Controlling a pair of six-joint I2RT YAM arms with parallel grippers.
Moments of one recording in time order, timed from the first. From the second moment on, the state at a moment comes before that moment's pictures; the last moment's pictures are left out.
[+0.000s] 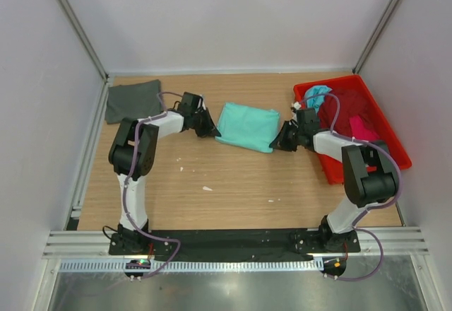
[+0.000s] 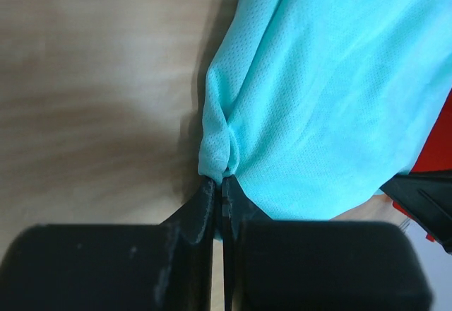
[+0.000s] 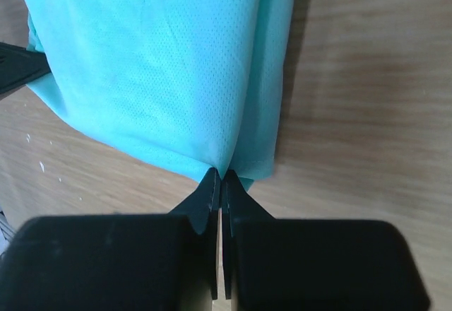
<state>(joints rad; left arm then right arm) -0.36 2.12 1.40 -0.18 0.41 -0.68 0.18 1.69 0.88 -0.07 -0.36 0.55</state>
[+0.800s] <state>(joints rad) -0.42 1.74 1.26 -0.48 0.15 -0.75 0.23 1.45 0.91 -0.32 -0.28 0.47</state>
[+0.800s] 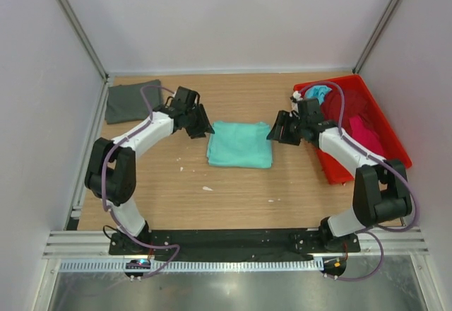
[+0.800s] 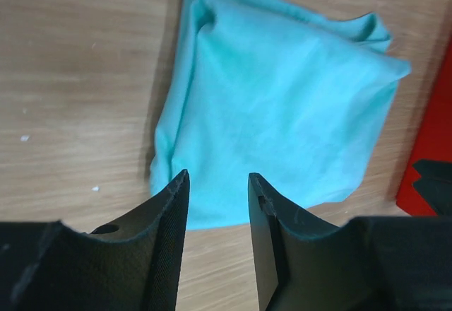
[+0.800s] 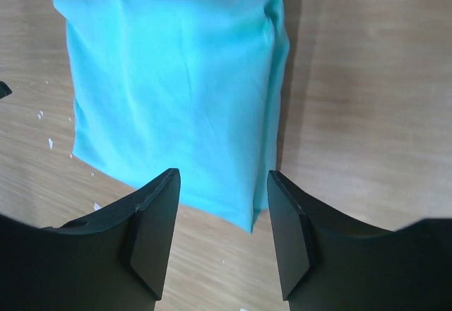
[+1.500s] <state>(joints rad) -0.36 2.13 1.59 -0.37 0.23 -0.66 0.15 2.00 1.30 -0.24 -0.39 0.29</state>
